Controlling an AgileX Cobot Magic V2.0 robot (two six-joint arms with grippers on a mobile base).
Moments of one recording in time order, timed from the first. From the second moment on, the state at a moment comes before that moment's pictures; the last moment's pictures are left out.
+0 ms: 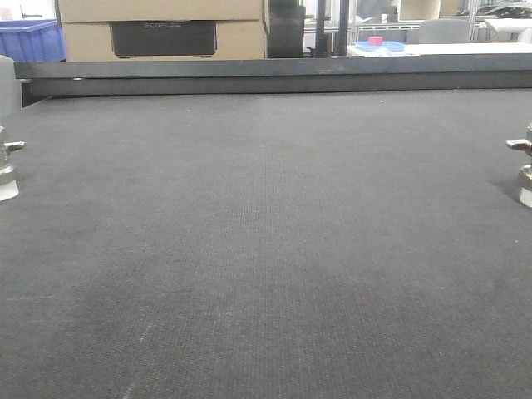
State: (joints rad) left arm 0.05 0.01 0.00 -0.11 0.05 0.08; right arm -0.02 0.00 0.00 0.03 0.09 -0.04
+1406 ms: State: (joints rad) left arm 0.05 0.28 -0.57 -0.05 0.31 0.08; right arm -0.02 0.13 -0.45 0.03 0.16 -0.04
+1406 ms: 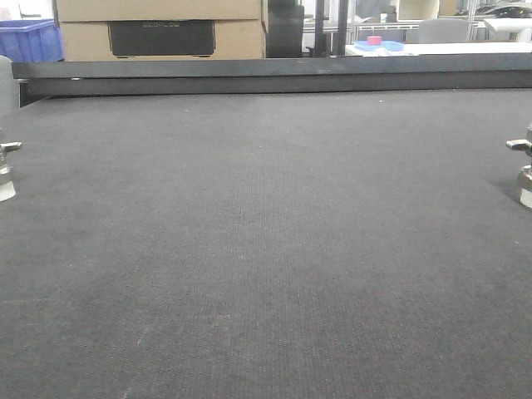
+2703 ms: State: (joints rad) left arm -0.05 0.63 -0.85 -0.08 0.61 0.07; right arm -0.02 1.49 -1.44 0.16 1.13 -0.21
